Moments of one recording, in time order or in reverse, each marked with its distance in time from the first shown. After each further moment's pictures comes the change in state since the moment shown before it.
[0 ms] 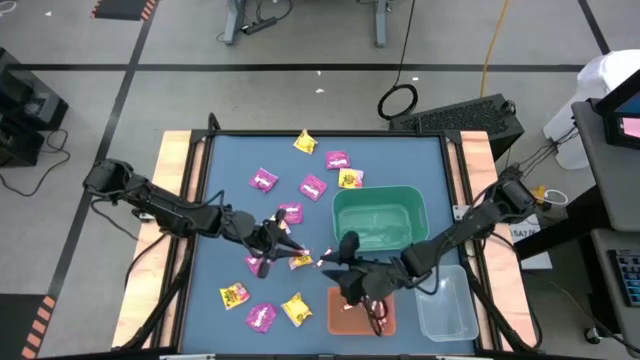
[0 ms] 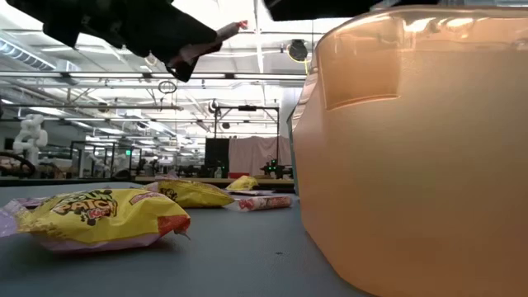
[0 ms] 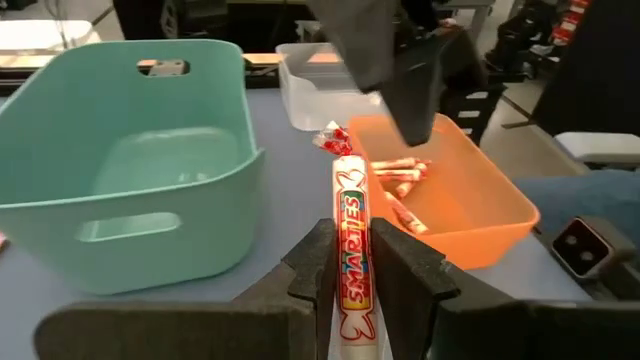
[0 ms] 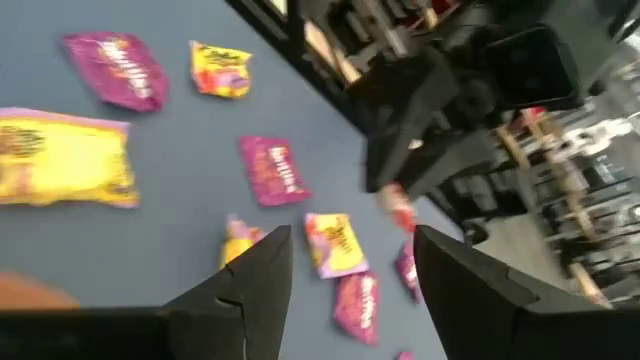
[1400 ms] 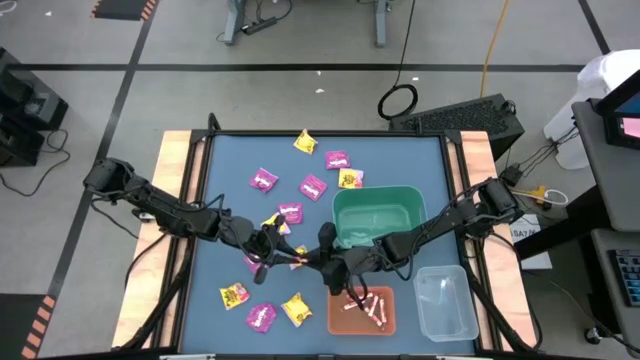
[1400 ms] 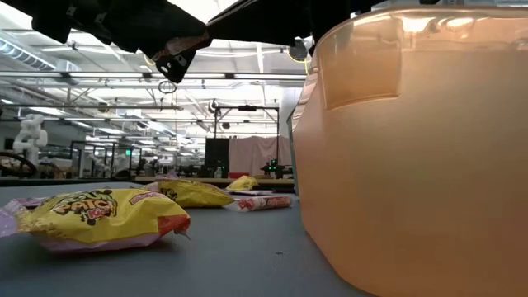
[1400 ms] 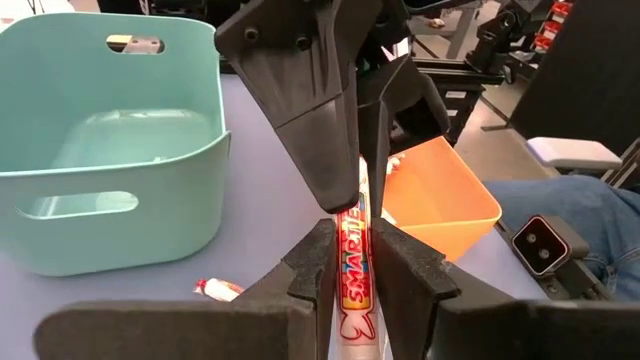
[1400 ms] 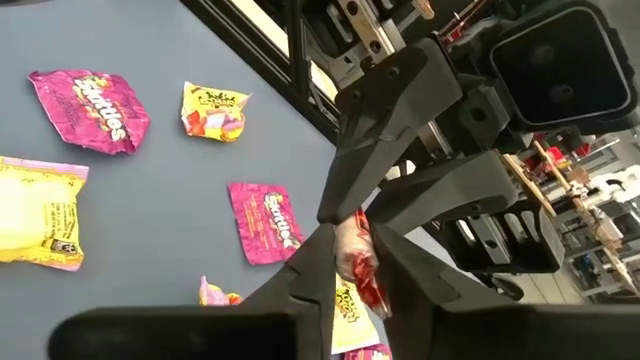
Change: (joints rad) left arm -0.044 0.000 0.000 -0.014 -0.010 -0.081; right arm -0.142 0.109 0.000 0.266 -0.265 -0.102
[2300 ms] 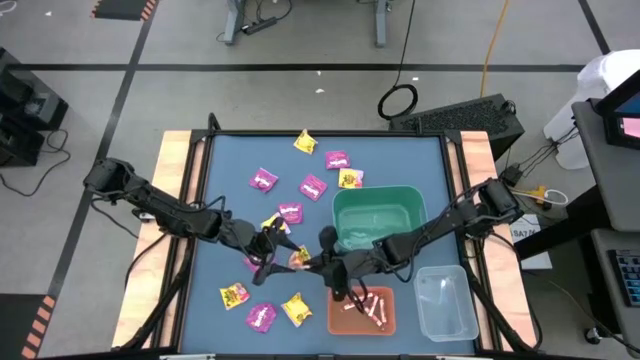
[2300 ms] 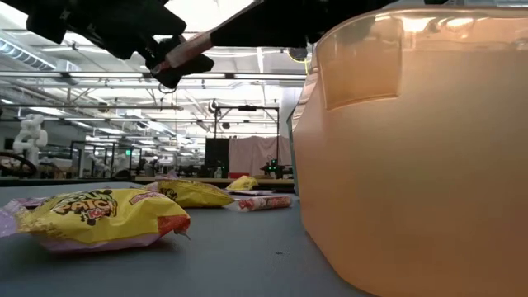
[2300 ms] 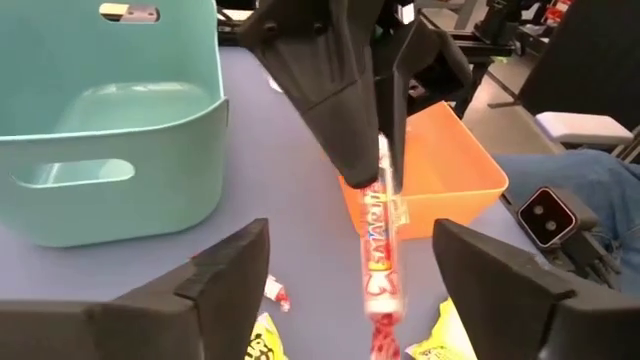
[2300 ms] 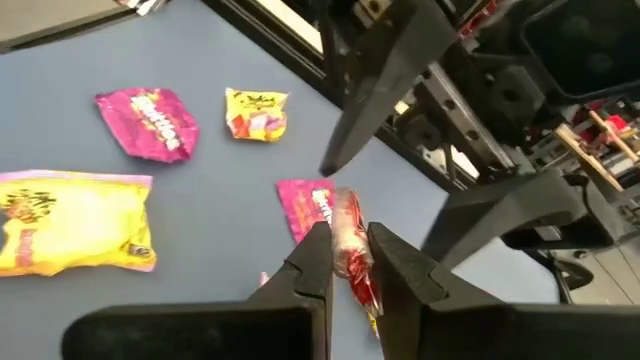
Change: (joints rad) left arm -0.013 0.000 0.001 -0.063 -0.013 0.000; right arm 0.020 0.000 0.000 -0.065 -0.052 0.155
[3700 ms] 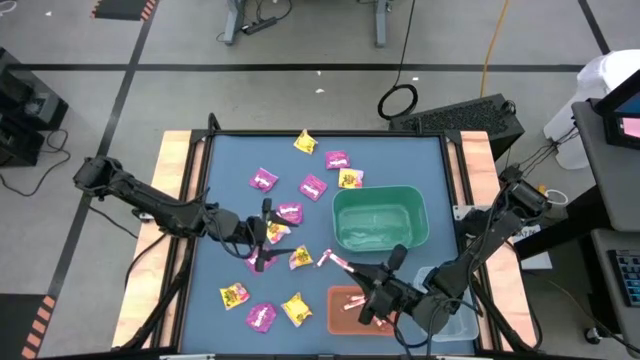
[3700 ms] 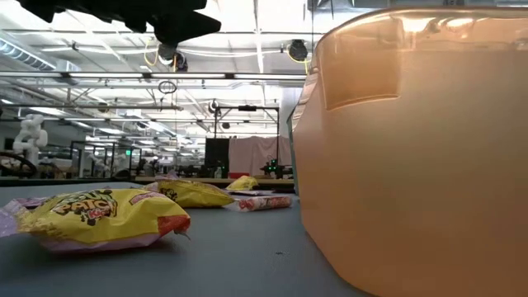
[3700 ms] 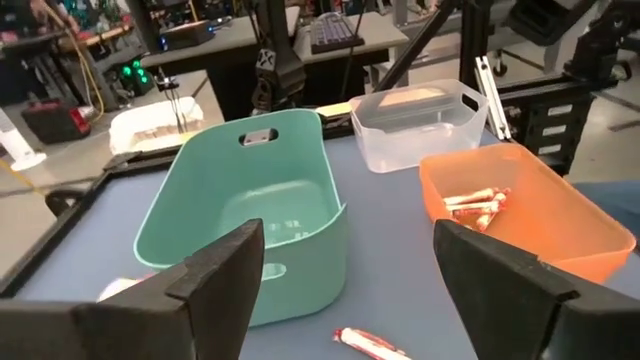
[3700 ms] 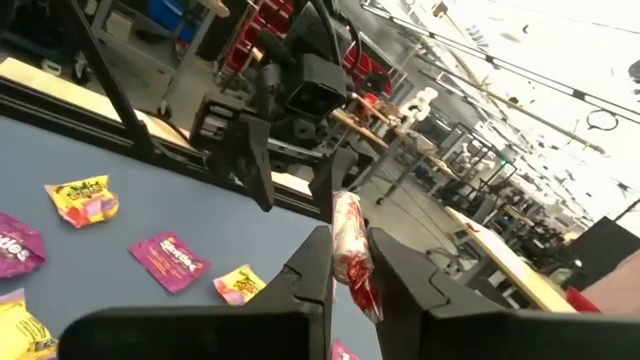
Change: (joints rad) left arm 0.002 -0.146 0.000 0.023 -0.236 0.260; right arm 0.388 -0.164 0.000 0.104 0.922 0.022
